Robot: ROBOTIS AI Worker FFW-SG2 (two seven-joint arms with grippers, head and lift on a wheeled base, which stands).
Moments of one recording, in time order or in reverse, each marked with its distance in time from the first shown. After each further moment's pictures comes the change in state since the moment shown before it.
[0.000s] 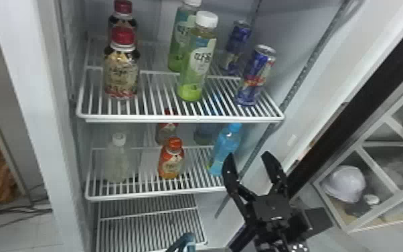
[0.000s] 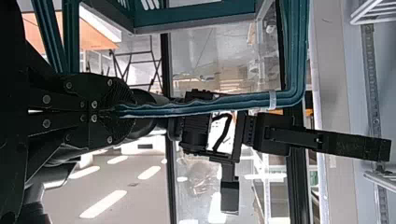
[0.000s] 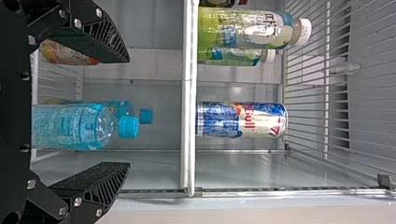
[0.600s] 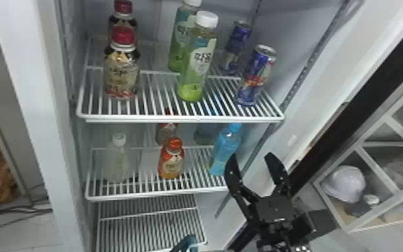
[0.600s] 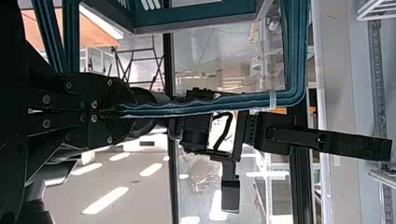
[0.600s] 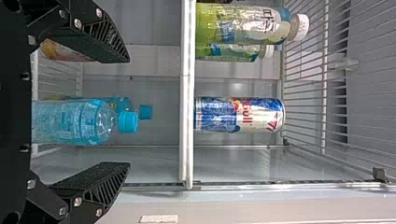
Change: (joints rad) left arm 0.003 0.001 -0.008 0.000 0.006 0.002 -0.002; right arm 0.016 0.004 -0.008 -0.016 -0.003 0.003 -0.008
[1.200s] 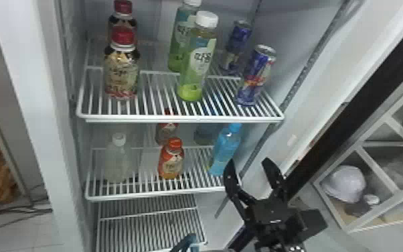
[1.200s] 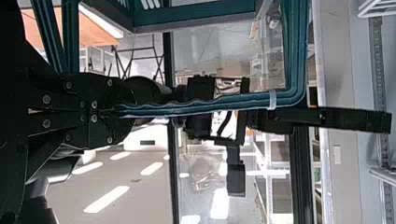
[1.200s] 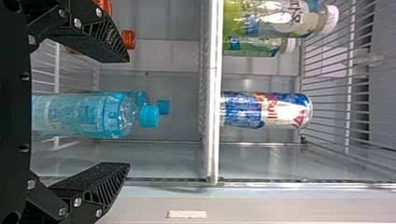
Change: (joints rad) left arm -0.004 -0.001 -0.002 0.000 0.005 0.000 -0.001; right arm -0.035 0.000 -0.002 0.082 0.009 -0.001 0.000
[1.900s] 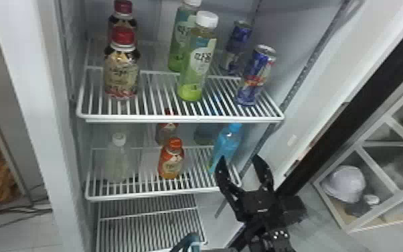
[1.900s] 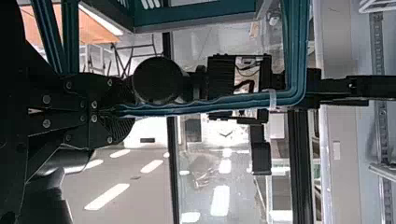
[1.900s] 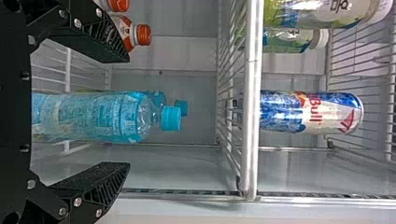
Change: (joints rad) left arm -0.002 0.003 -0.004 0.000 0.010 -0.005 0.000; right arm -0.134 -0.015 0.029 0.163 -0.001 0.000 -0.001
